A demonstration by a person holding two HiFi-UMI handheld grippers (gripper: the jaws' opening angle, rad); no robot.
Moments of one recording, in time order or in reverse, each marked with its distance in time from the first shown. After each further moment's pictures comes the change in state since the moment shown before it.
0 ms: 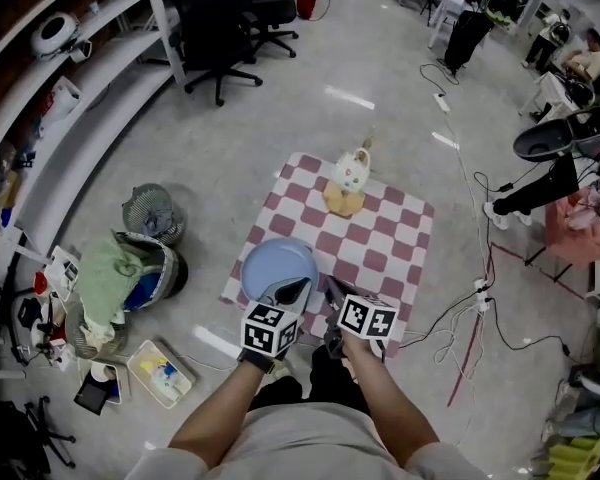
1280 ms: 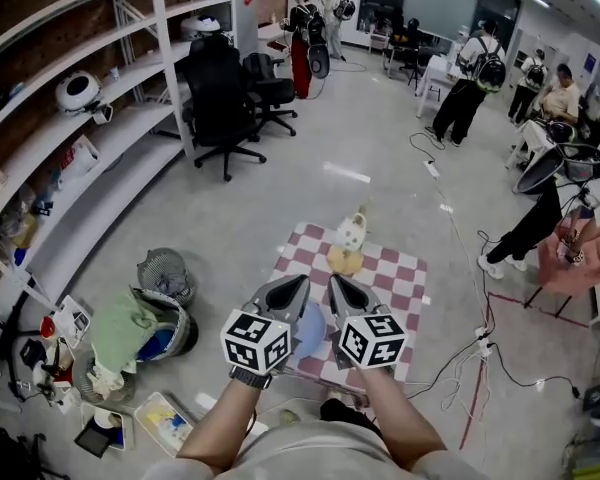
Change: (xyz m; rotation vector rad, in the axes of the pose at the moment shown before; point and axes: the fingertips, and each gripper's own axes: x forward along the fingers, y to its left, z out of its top) left arm -0.115 -0.039 0.198 0.153 -0.365 -0.033; right arm -0.091 0.169 0.143 -0.453 -0.397 0.091
